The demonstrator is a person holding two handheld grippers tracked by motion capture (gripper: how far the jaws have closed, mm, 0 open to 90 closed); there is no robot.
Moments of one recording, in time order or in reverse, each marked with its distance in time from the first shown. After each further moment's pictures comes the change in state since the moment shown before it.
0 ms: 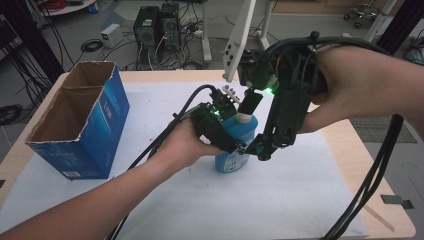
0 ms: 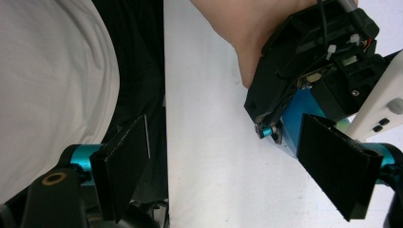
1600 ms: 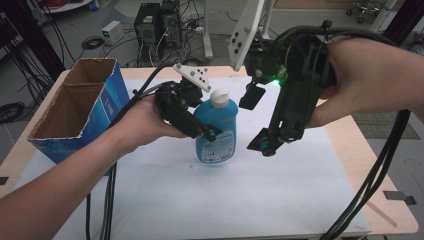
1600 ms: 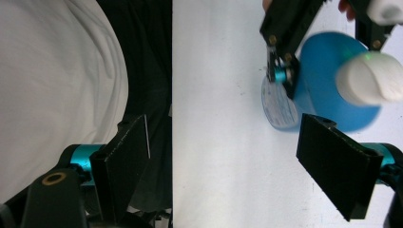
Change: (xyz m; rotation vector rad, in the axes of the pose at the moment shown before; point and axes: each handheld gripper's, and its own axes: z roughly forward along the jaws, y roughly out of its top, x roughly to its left) left arm 0.031 -0.023 -0.066 -0.060 -0.139 0.252; right arm 0.003 -0.003 -0.006 -0.056 0.018 -0.011
